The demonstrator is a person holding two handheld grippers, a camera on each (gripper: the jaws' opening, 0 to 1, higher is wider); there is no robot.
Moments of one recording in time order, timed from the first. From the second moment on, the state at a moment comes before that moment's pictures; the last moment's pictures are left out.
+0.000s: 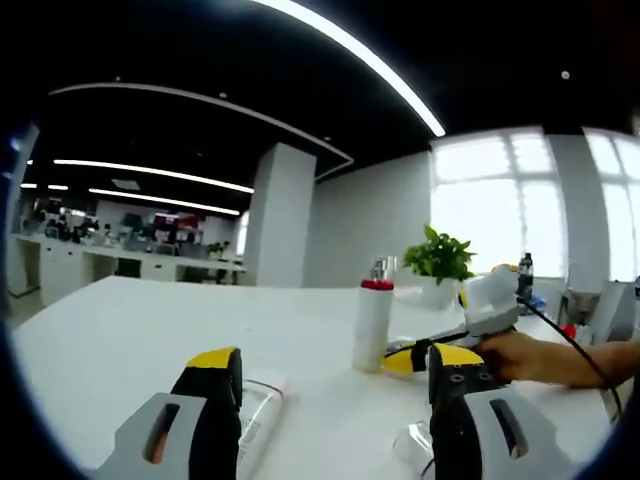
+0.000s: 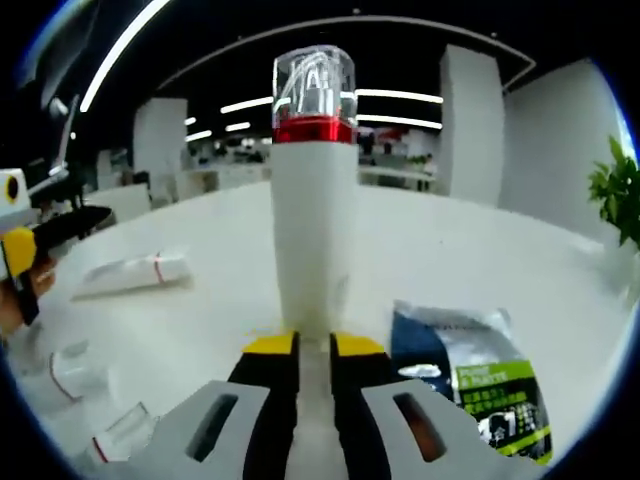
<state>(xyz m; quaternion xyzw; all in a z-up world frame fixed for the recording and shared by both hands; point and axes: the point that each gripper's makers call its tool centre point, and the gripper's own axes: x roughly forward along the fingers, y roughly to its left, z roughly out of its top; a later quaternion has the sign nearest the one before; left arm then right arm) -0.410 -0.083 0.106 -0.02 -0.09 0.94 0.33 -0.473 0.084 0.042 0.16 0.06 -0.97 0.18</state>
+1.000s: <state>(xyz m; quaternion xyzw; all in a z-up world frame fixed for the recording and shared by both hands) -0.411 -0.088 0.108 -0.01 -0.09 0.94 0.32 -0.496 0.081 0.047 0.15 0.04 -0.98 0.14</state>
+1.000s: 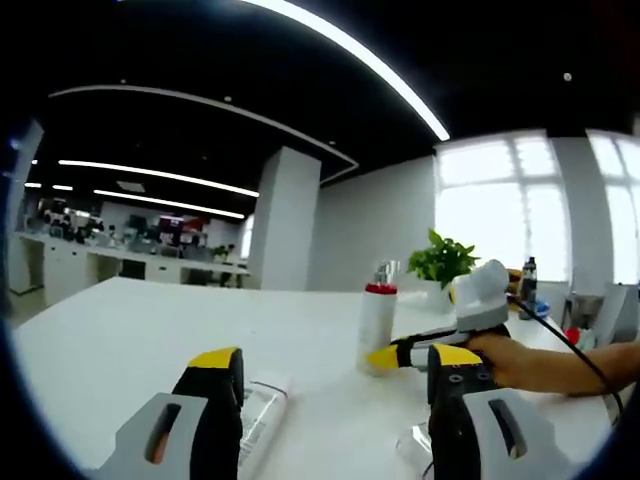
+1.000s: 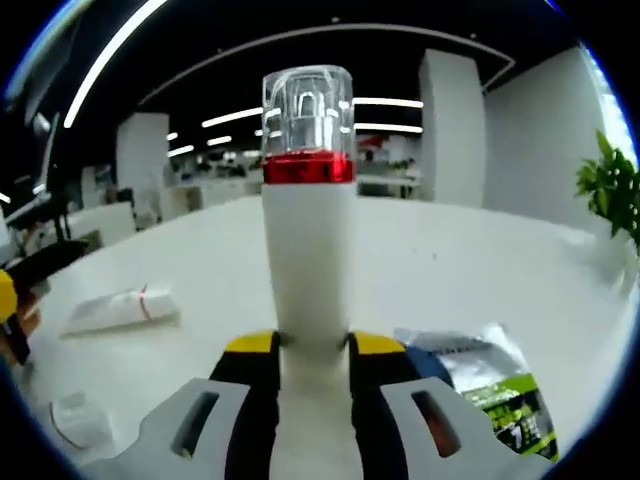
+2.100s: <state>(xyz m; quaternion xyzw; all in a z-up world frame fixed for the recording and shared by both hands) -0.412 -0.089 0.104 -0.02 -0.10 0.94 0.31 -0.501 0.139 0.048 0.15 0.02 -0.98 0.10</state>
